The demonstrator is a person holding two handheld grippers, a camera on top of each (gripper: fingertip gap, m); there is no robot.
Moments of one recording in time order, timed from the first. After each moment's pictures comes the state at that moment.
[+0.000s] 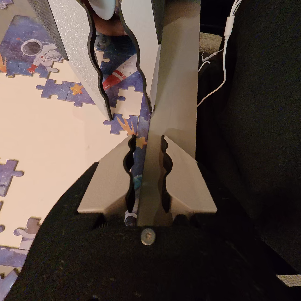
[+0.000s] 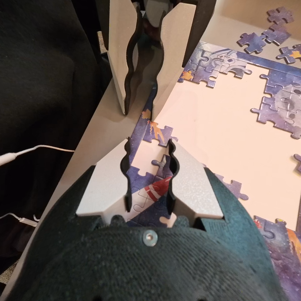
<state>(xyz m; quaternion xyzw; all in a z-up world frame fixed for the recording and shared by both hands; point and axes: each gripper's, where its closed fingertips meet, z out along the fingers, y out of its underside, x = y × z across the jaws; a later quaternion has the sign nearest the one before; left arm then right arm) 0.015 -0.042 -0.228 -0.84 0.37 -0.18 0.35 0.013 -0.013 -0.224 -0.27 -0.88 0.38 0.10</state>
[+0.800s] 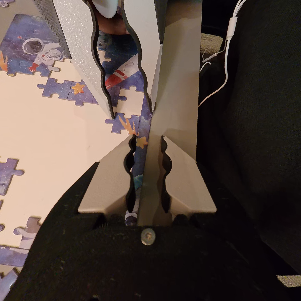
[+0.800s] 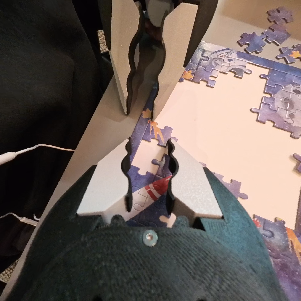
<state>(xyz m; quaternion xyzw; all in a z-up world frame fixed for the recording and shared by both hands) 0.014 -0.041 -0.227 -0.85 0.36 -0.18 0.35 0.014 -0.013 -0.224 -0.27 -0.88 0.37 0.10</state>
